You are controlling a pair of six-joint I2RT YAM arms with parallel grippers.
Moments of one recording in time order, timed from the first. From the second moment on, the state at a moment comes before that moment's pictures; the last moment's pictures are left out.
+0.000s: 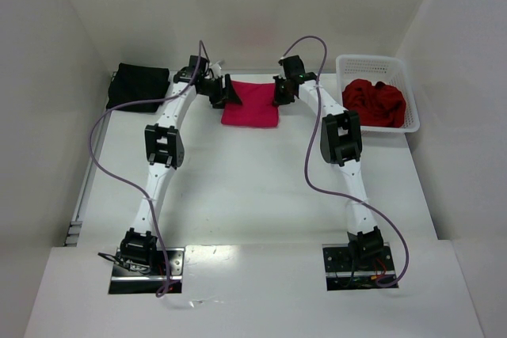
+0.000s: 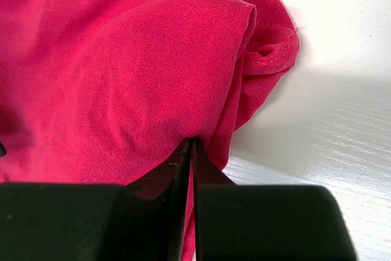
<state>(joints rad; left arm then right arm) -0.15 2.92 2.89 -0.92 0.75 -0.33 0.29 2.60 2.32 -0.60 -0.17 0.30</state>
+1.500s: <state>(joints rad) -0.18 2.92 2.99 -1.03 0.31 -0.32 0.31 2.46 2.33 -0.66 -0.17 0.30</state>
